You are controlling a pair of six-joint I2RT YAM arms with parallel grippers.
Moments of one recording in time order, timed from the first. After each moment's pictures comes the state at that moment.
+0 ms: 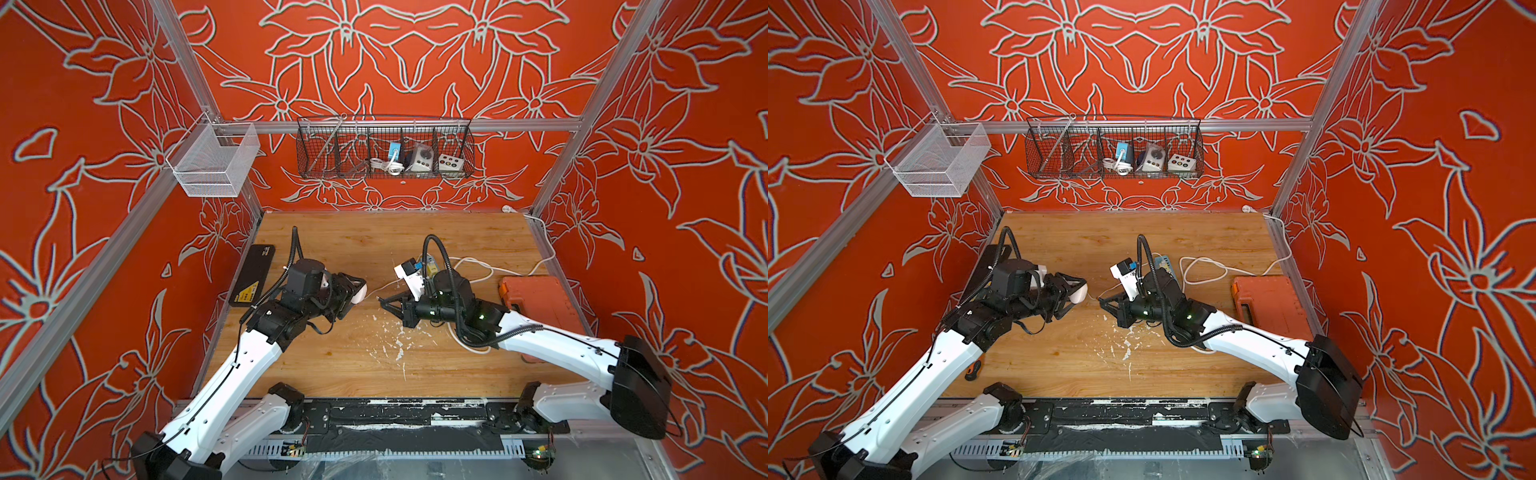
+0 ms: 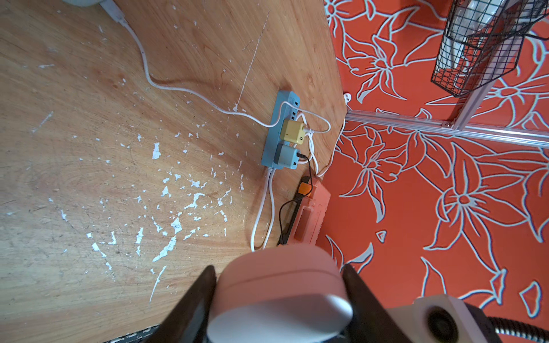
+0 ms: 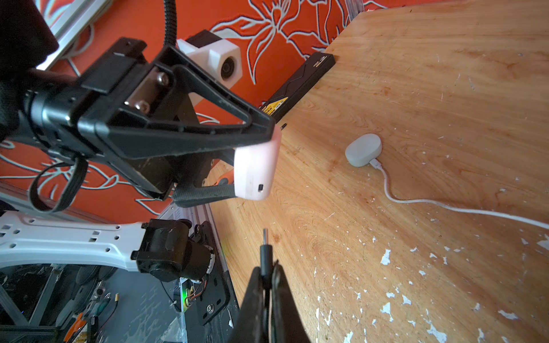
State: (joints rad) left arm -0.37 0.92 0.89 -0.59 0.31 -1.33; right arm 0.95 1.32 0.86 0.10 -0.36 0.48
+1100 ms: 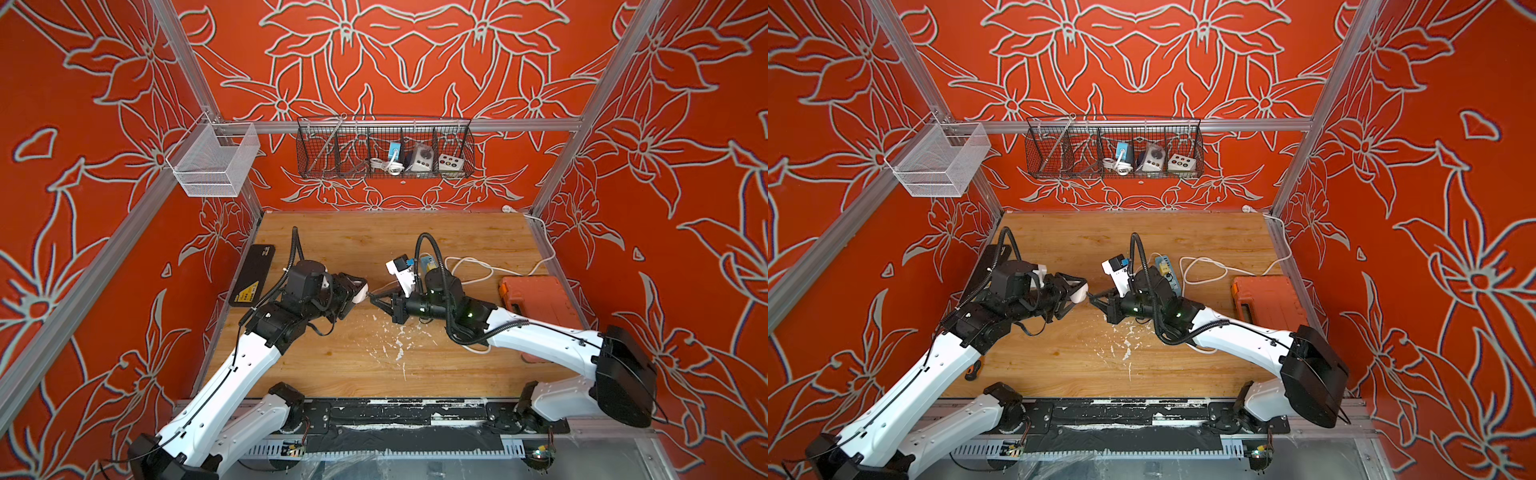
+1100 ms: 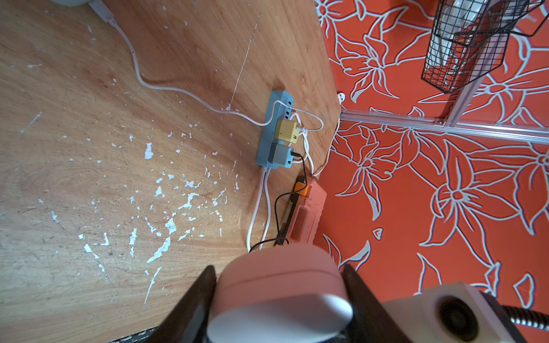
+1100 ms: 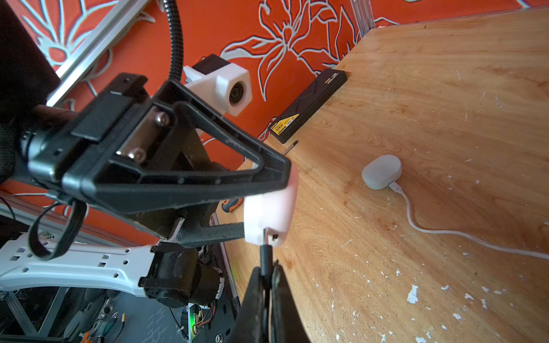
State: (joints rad) left arm -0.40 0.90 0.89 -0.57 0.29 -1.34; right arm 0.98 1.39 0.90 0.22 -0.35 0.53
